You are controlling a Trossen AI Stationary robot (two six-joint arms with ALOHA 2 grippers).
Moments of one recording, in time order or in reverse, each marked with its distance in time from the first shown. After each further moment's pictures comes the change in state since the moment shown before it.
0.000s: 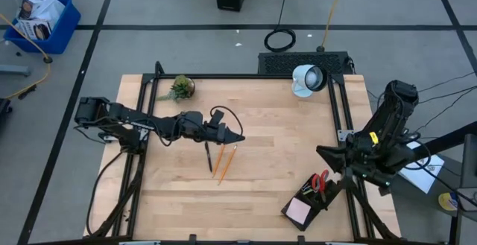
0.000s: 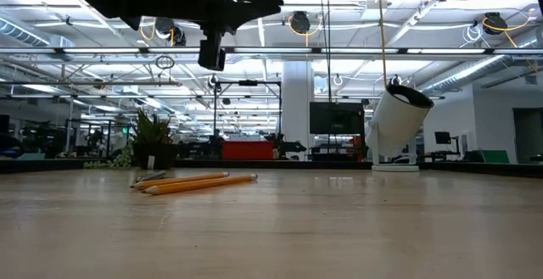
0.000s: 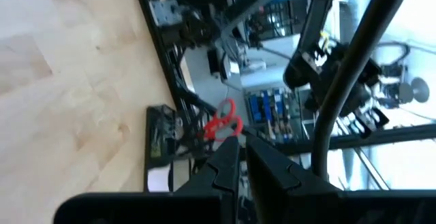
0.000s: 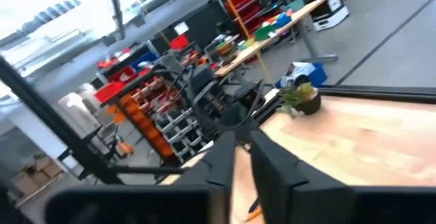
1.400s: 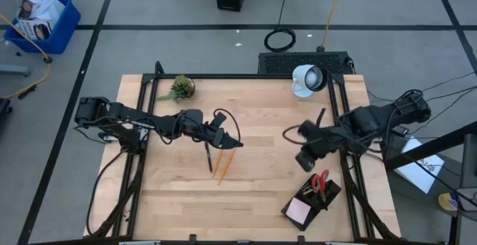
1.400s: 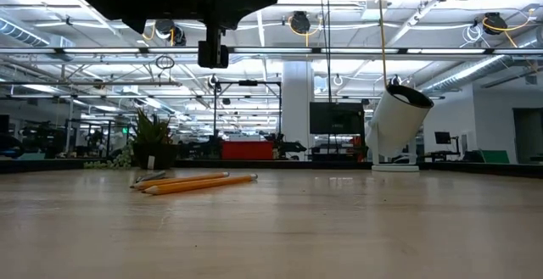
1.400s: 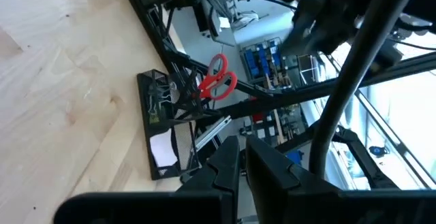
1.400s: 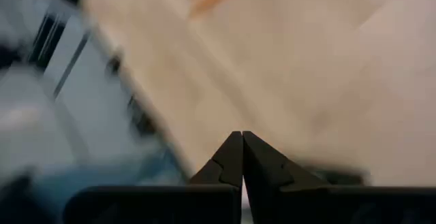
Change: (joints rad) left arm 0.018 0.000 0.000 -0.008 0.209 0.126; right arm -0.753 0.149 0.746 -2.426 -1.492 1.446
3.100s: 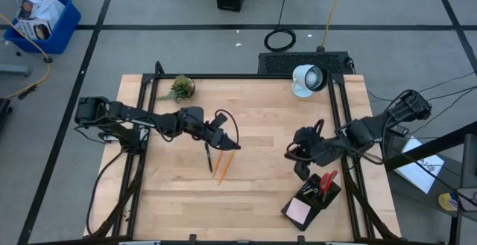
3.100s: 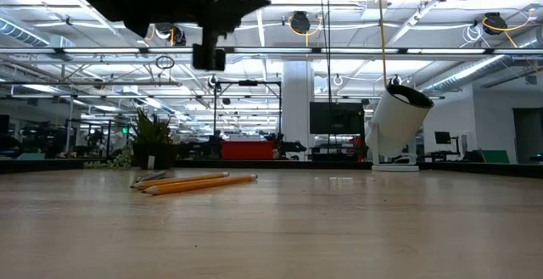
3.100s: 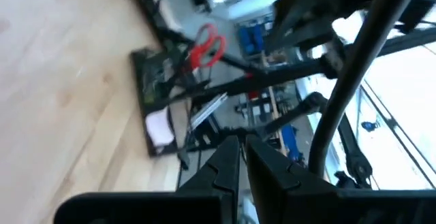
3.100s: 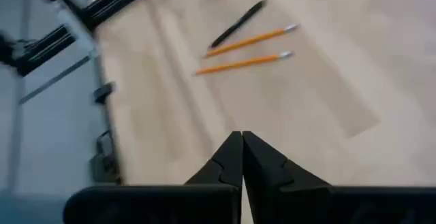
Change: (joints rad) left arm 0.039 -0.001 0.000 -0.019 0.135 0.015; right arm 0.088 -0.050 -0.222 0.335 0.235 -0.302
